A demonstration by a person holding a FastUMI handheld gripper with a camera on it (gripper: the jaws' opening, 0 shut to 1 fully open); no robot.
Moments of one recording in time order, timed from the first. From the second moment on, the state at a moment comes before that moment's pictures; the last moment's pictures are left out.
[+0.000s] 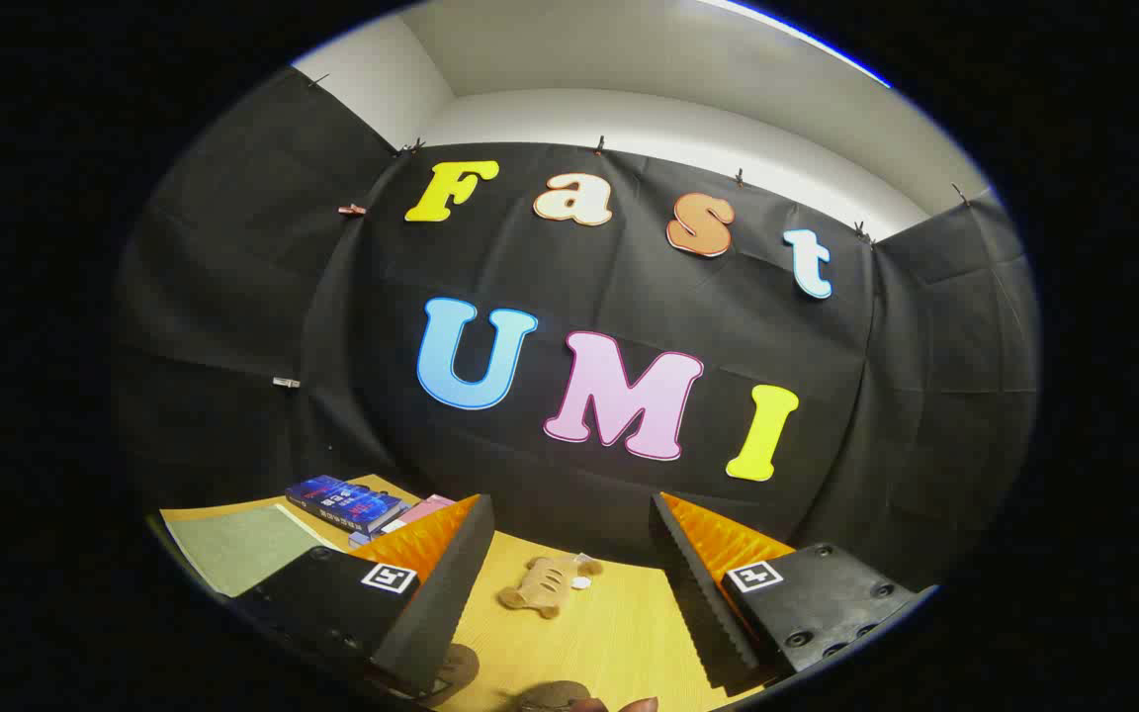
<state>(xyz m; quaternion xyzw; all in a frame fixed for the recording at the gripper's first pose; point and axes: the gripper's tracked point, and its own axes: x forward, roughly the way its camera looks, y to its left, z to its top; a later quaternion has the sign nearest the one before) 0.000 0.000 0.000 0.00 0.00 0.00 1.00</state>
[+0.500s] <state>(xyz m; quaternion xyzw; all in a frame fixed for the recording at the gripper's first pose) 0.007 0.012 -0.004 0.00 0.01 0.02 1.00</state>
